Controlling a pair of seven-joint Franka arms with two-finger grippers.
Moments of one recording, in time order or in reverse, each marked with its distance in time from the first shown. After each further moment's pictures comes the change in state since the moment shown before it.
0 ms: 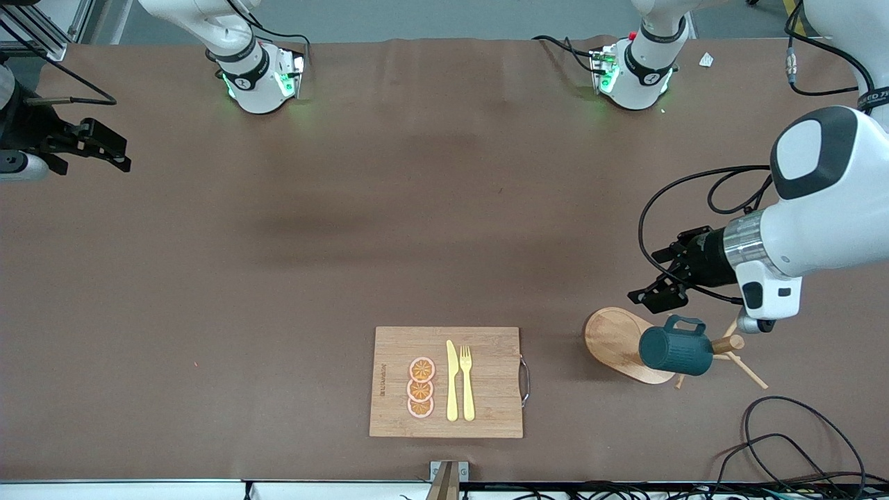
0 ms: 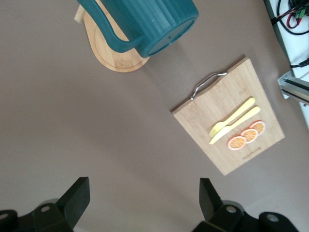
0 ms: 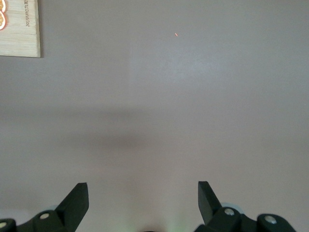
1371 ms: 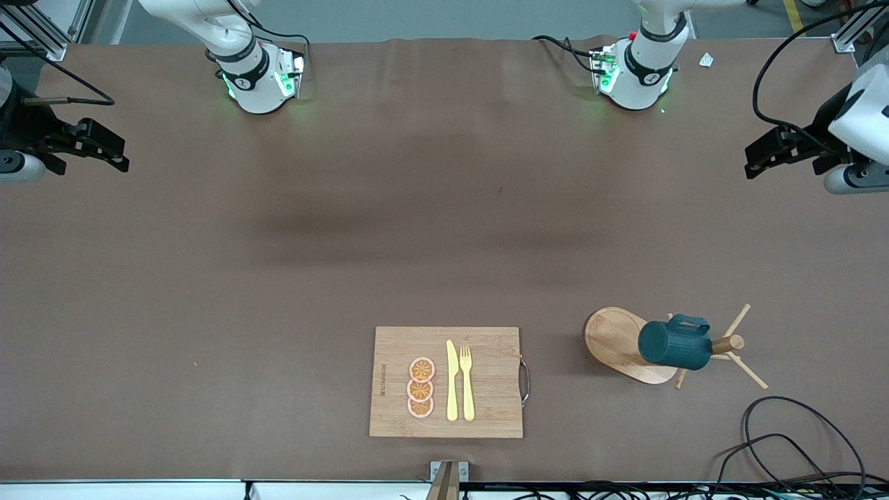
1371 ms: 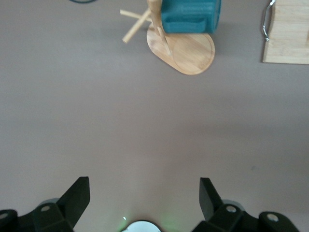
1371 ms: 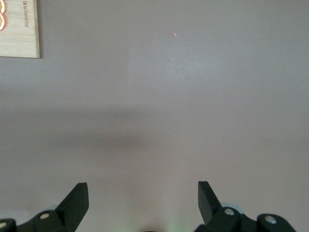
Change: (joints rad) left arm -0.314 -0.412 0.503 -0.081 0.148 -0.372 0.938; right arm 0.000 0.000 -0.003 0.001 0.000 0.000 0.000
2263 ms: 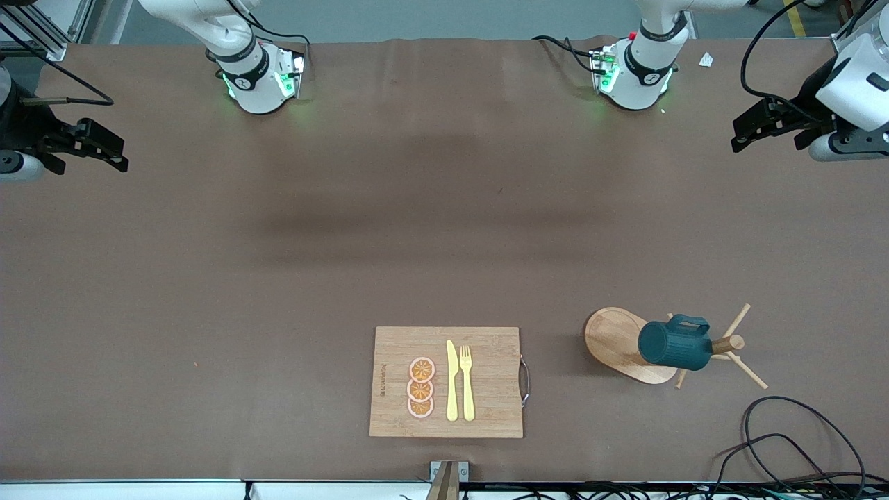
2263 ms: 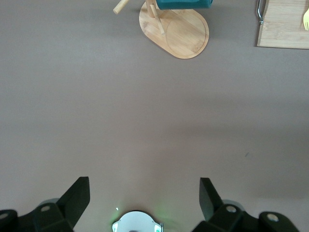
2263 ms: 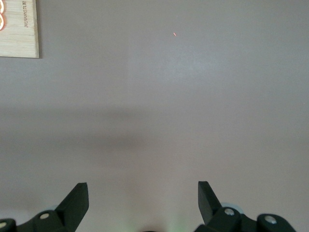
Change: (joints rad) left arm -0.047 -0.140 0.053 -0.188 -0.026 0.049 0.000; right arm 0.000 0.000 -0.002 0.000 0.000 -0.001 0.000
